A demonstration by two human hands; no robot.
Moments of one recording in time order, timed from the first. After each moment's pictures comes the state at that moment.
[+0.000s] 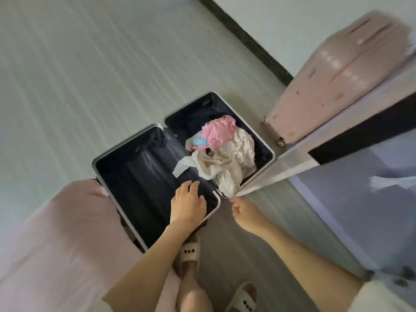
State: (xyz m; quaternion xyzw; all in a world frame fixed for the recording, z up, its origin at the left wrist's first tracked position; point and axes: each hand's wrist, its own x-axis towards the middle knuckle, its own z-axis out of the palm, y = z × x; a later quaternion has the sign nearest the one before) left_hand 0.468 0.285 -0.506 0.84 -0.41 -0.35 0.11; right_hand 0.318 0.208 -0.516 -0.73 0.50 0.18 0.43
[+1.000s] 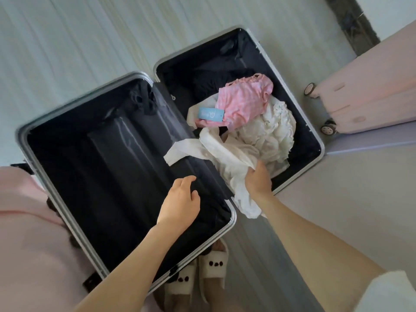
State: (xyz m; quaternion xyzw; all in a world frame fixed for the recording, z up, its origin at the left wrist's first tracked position) left_hand 0.561 0.199 -0.789 0.81 -0.28 -0.49 0.18; right_hand 0.435 0.063 -0.822 -0.63 0.68 0.06 0.38
